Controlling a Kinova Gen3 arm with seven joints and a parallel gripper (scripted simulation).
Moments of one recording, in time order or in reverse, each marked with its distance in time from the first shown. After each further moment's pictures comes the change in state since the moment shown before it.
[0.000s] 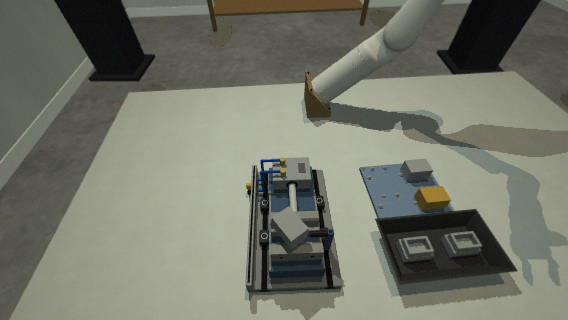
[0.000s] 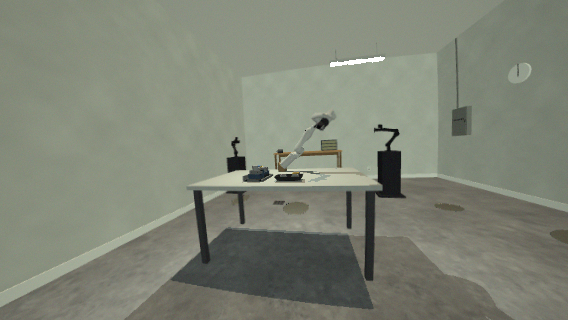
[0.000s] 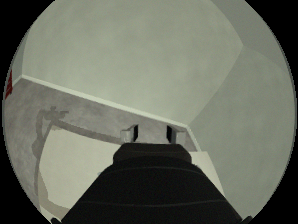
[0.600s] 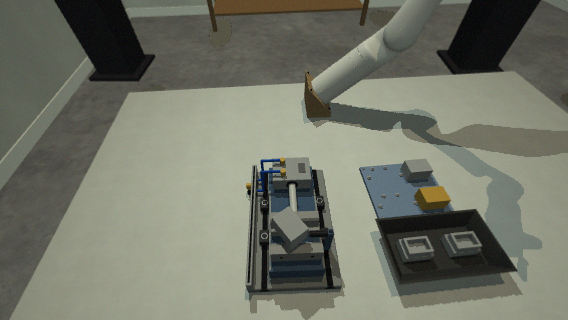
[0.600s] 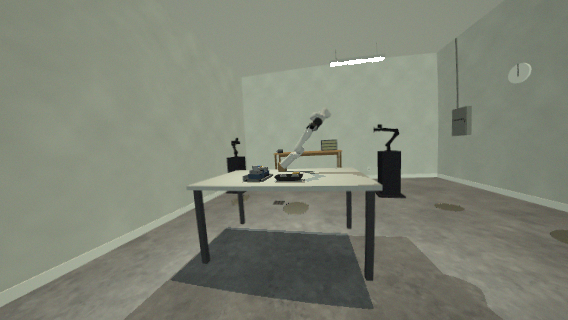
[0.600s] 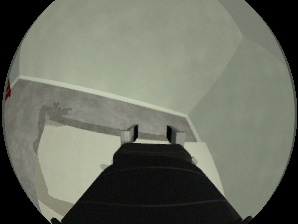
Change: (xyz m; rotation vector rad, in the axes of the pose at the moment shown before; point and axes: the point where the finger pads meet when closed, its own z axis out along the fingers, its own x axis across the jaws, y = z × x) arm 0.055 0.025 0.020 -0.095 -0.004 0.021
